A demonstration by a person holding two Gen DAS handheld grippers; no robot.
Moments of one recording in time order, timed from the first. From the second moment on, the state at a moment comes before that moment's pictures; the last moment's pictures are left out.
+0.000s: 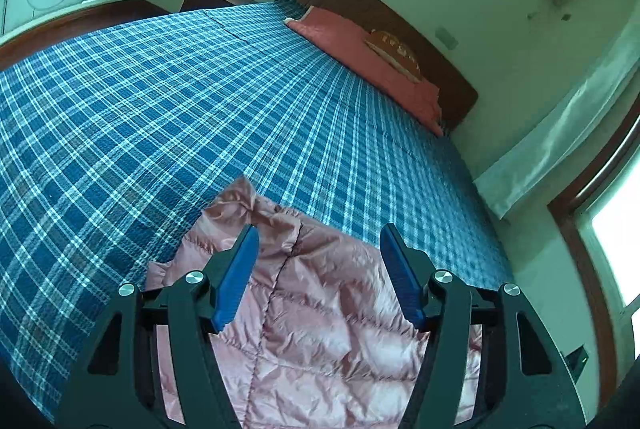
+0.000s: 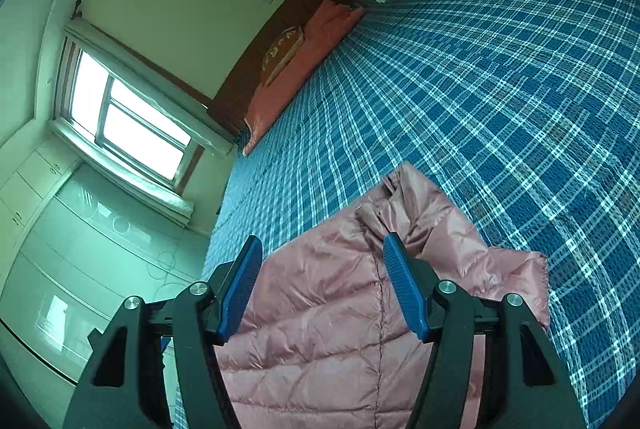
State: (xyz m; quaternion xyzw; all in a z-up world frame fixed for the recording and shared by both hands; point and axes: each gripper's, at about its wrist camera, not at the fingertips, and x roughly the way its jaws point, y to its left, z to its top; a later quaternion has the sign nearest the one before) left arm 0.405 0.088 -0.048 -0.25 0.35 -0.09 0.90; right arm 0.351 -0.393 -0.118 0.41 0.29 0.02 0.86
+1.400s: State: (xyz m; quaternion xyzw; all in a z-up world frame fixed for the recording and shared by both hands) left arm 0.474 0.043 -0.139 -0.05 0.46 0.02 0.88; right arm 0.447 -0.342 -0.154 0.15 0.43 -0.10 0.88
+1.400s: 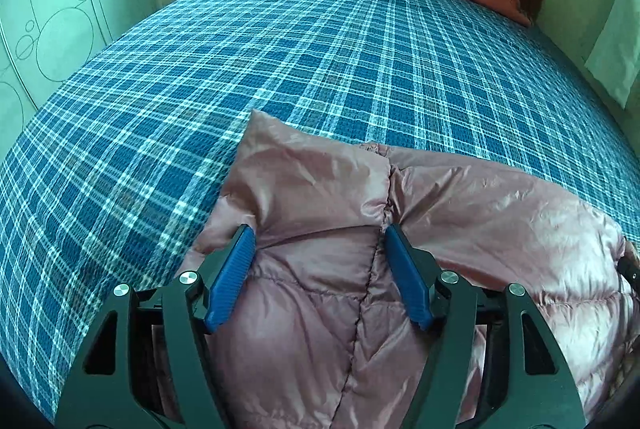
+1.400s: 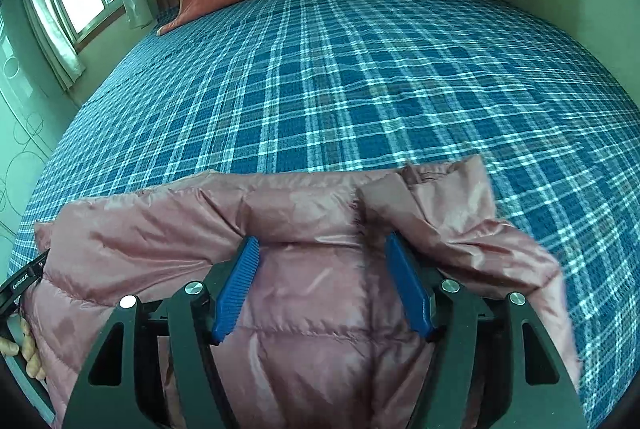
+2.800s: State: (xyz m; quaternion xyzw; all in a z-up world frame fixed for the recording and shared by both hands) left arm 0.239 0.133 -0.161 -0.36 0.40 0.06 0.84; right arm 0.212 -0.360 -0.198 0.45 0.33 -0.08 0.82
